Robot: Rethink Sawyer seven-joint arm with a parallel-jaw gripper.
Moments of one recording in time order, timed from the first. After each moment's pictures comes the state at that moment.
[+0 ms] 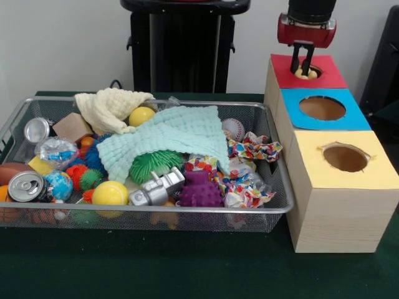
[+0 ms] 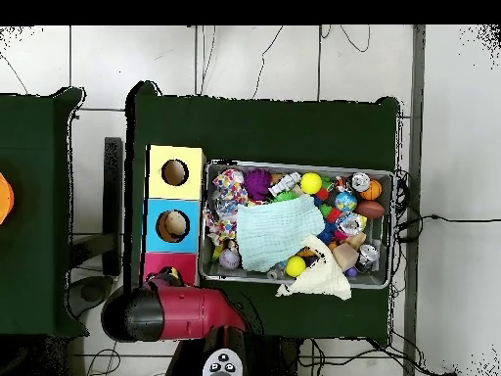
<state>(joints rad) 0.11 -0.81 -0.04 2.08 0.10 0.35 1.96</state>
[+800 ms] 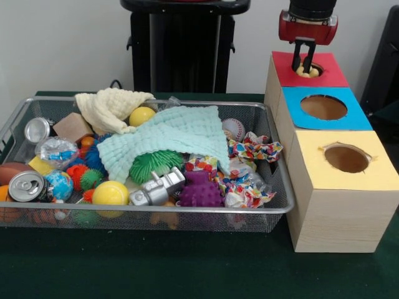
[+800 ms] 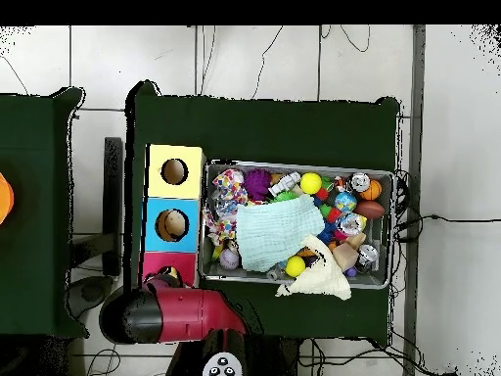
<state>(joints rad) 0.11 -0.82 -0.04 2.08 0.10 0.35 1.96</state>
